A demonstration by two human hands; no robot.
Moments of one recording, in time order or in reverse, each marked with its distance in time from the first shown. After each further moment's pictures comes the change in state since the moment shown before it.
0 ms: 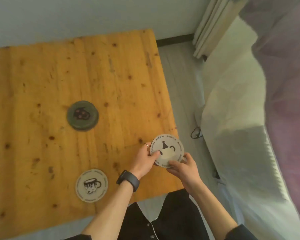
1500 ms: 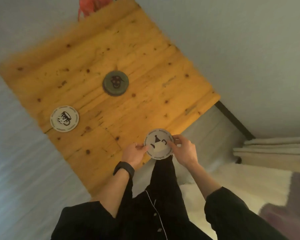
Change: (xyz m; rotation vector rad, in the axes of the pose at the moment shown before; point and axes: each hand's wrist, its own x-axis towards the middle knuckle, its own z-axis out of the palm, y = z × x) left_hand 0.079 0.122 0.094 -0.659 0.839 -0.344; right_hand 0.177 -0.289 0.035 -1.530 -0.674 -0.724
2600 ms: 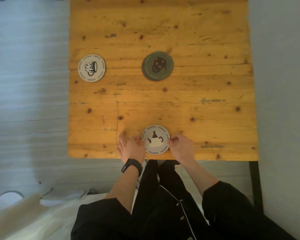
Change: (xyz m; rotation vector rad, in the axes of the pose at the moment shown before) left_hand 0.052 0.026 0.095 -0.220 0.731 -0.442; right_hand 0.170 -0.001 0.021 -0.518 -0.442 -0.372
